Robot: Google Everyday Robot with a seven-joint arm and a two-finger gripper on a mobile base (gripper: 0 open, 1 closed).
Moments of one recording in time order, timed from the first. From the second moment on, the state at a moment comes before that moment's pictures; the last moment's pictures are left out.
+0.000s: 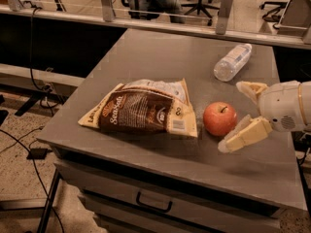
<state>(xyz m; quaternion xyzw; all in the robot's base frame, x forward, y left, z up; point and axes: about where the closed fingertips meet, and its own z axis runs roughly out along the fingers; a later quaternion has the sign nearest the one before) 0.474 -0.177 0.867 -0.49 0.74 0.19 0.41</state>
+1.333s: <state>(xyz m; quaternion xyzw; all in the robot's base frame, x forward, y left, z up) 0.407 -0.242 0.904 -0.40 0.80 0.06 0.44</state>
